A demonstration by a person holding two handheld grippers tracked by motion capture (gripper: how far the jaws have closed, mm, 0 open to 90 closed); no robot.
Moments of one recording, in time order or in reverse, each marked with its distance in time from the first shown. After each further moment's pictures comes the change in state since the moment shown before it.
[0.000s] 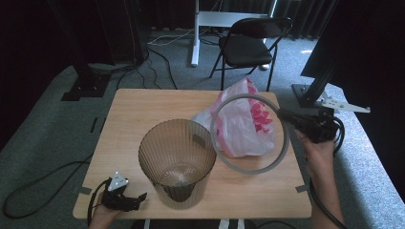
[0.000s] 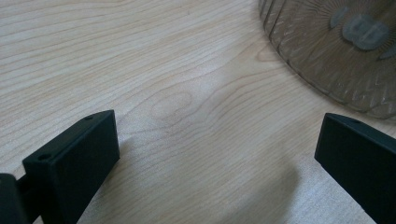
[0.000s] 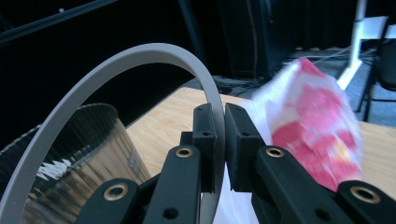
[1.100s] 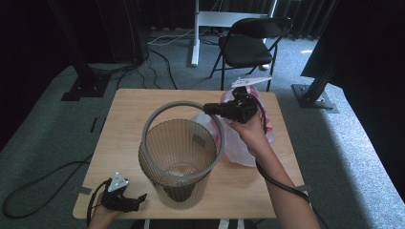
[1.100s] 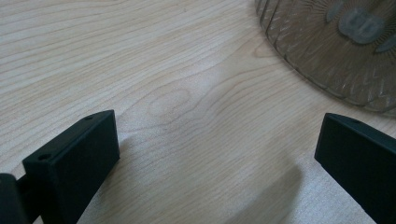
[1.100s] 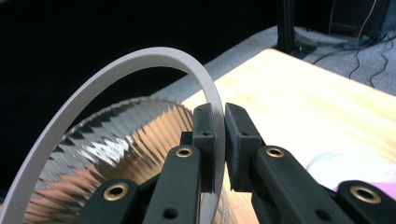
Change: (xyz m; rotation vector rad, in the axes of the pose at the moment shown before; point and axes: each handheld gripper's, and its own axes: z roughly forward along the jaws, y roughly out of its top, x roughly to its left) left arm 0.000 -0.001 -0.001 0.001 -0.010 0.016; right arm 0.083 0.026 0.163 0.276 0.279 -0.091
